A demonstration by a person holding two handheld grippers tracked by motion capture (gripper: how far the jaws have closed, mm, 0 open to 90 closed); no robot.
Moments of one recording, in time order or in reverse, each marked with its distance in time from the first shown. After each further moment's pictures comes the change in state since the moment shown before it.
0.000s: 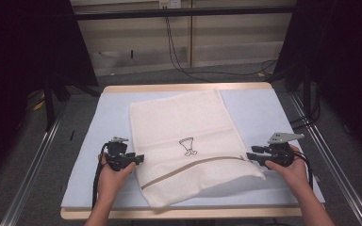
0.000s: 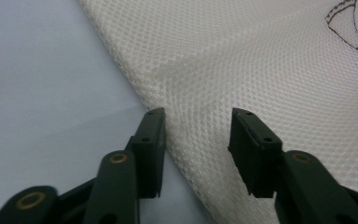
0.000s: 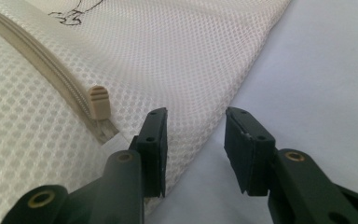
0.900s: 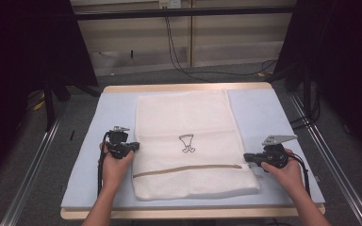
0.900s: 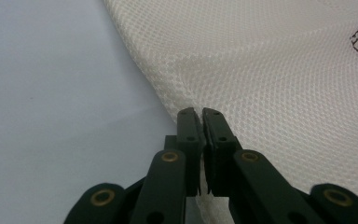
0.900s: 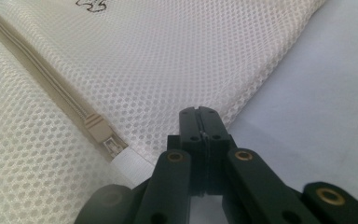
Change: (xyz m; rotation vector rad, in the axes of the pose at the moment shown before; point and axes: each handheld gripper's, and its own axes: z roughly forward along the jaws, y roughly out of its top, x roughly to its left) left arm 0.014 0.030 0.016 -0.033 0.038 0.042; right arm 0.016 0.000 0.007 0.057 0.045 0.069
